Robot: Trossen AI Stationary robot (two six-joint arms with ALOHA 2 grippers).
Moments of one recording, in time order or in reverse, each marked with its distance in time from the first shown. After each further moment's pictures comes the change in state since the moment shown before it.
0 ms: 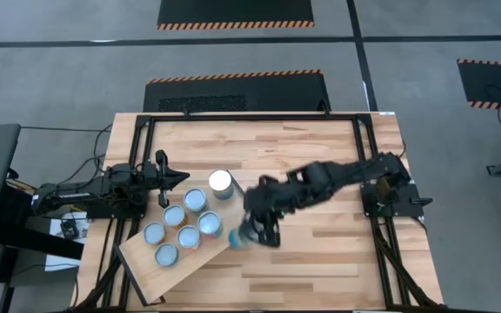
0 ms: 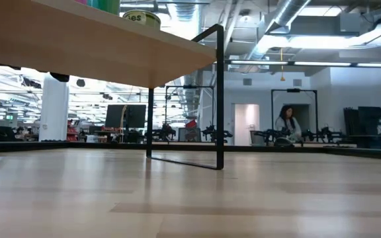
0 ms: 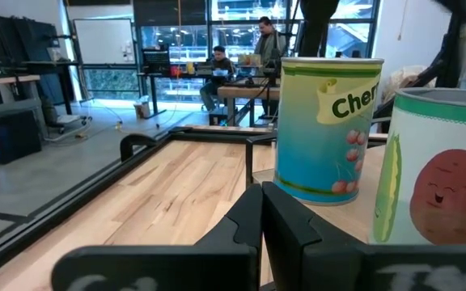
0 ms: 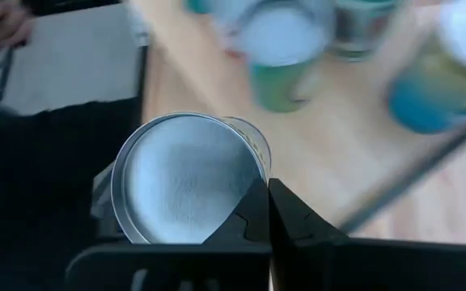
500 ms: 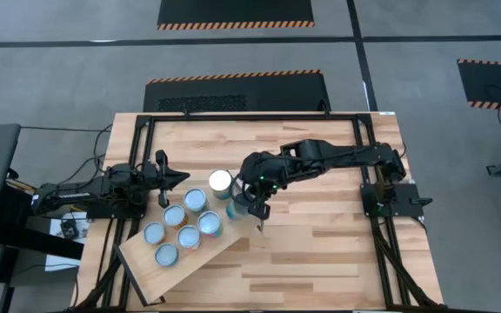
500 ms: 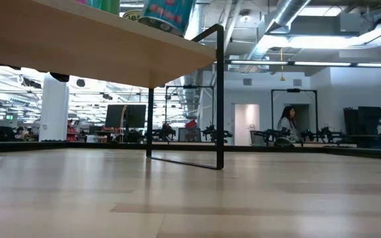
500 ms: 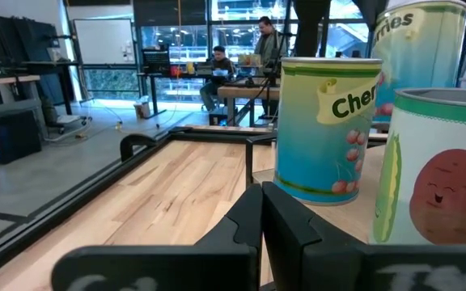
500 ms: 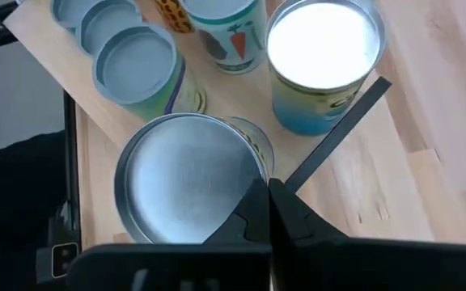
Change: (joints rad) left arm 0.000 0.000 0.000 0.000 0.000 0.001; right arm -0.163 0.005 0.002 -0.036 0.002 0.000
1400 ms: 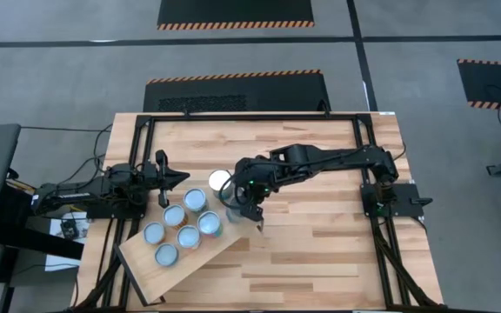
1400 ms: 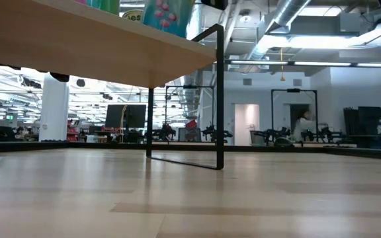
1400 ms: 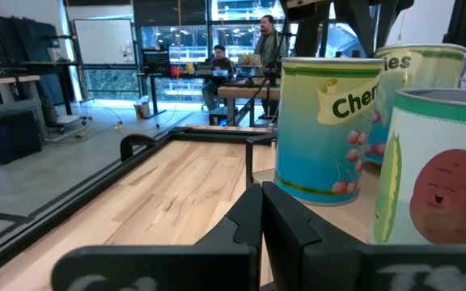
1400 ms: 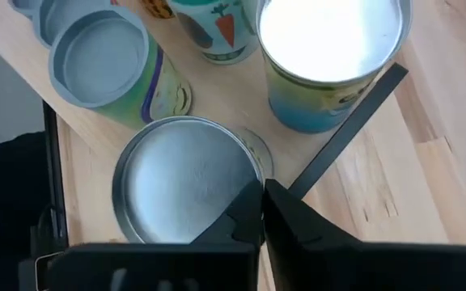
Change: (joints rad) left arm 0.000 0.000 0.000 0.000 0.000 0.000; right arm -0.010 0.064 0.000 0.012 0.002 0.029
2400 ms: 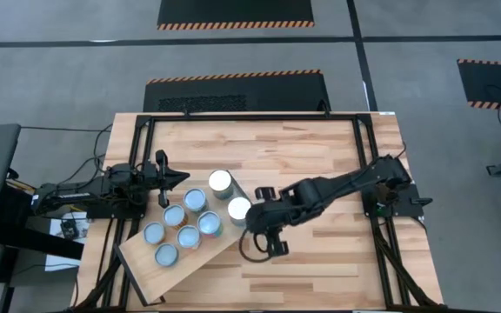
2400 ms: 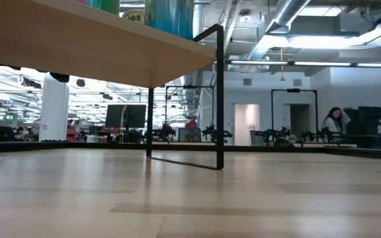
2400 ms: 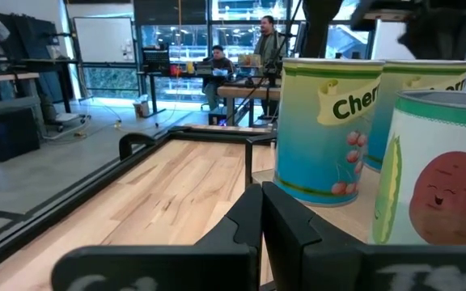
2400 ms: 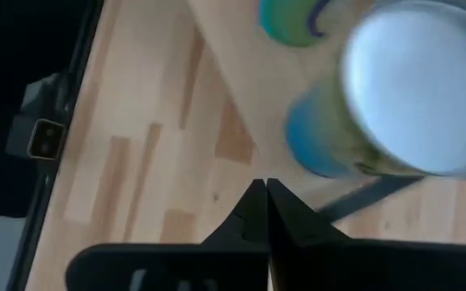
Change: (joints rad) left arm 0.000 0.000 0.000 0.000 0.000 -0.012; right arm 0.200 -0.064 -0.167 0.033 0.042 -0.275
